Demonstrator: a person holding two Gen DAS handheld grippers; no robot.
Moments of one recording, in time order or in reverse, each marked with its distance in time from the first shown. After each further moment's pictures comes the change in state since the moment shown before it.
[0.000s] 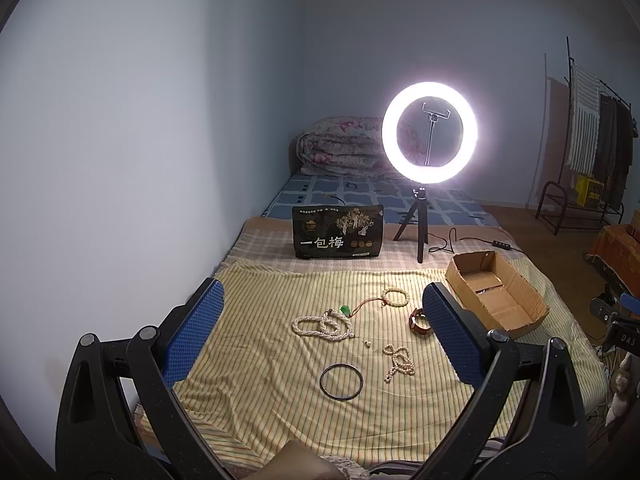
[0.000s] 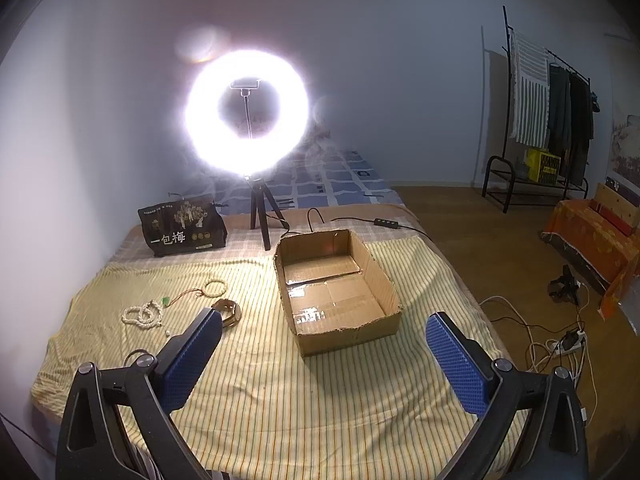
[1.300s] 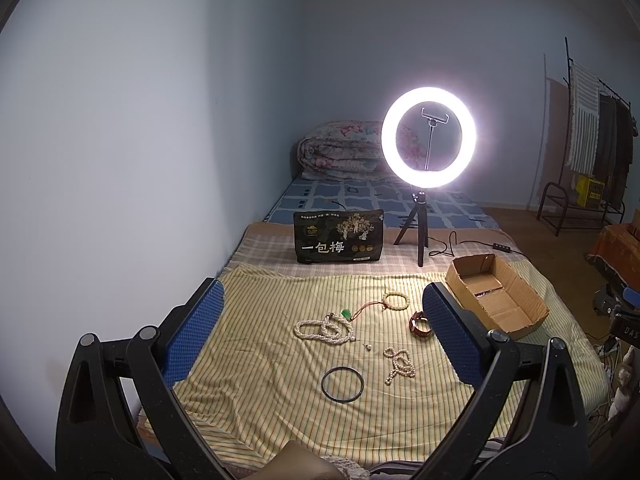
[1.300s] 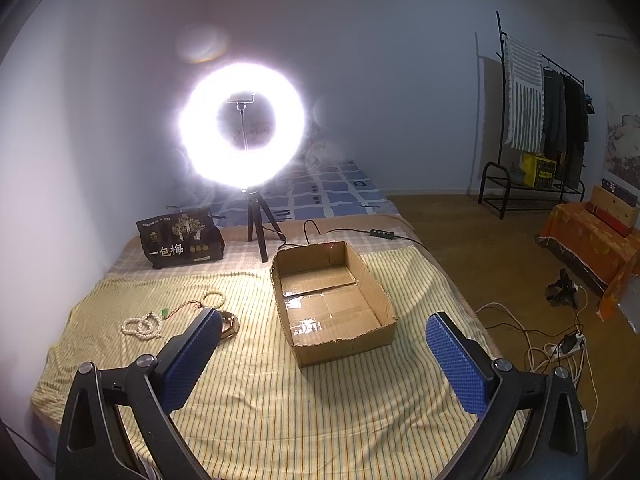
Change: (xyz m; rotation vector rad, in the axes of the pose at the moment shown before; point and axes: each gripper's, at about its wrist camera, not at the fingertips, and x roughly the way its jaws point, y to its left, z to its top) left arm 0.001 0.005 0.001 -0.001 -0.003 0.000; right arm -0.006 -0.003 0.004 0.011 -0.038 -0.009
